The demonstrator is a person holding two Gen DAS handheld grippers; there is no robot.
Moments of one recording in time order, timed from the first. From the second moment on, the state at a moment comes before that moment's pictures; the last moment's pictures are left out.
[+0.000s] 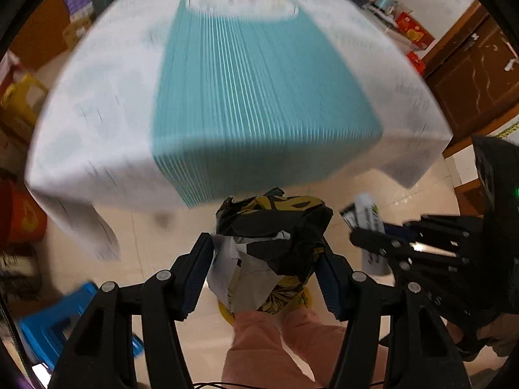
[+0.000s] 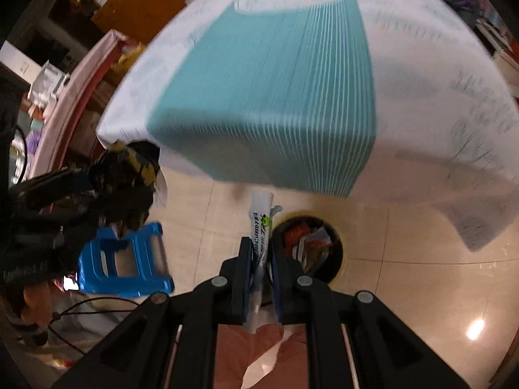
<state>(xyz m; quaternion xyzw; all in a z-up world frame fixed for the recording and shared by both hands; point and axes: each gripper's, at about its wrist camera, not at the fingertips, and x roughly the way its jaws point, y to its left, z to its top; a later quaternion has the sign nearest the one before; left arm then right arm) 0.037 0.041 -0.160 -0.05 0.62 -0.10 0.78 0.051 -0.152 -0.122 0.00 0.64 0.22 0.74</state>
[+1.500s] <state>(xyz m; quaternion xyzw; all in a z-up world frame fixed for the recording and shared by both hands) 0.023 0.014 -0.352 -0.06 0.64 -0.04 0.76 0.025 -0.195 -0.342 0.03 0.69 0.15 0.71</state>
